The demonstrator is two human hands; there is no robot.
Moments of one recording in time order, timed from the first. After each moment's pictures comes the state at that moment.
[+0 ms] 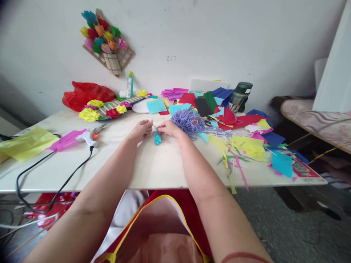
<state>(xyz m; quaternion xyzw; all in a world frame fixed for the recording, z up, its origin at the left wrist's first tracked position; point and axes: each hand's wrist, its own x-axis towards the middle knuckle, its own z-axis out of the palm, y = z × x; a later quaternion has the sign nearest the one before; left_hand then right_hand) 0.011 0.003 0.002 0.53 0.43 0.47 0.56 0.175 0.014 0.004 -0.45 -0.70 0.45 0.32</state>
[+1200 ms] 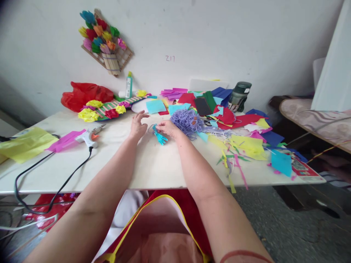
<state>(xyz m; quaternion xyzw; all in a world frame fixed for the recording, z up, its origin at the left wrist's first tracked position) 0.001 0.028 -0.010 0.69 0.52 0.50 0.05 0.169 0.010 0.006 -0.42 -0.63 0.54 0.38</state>
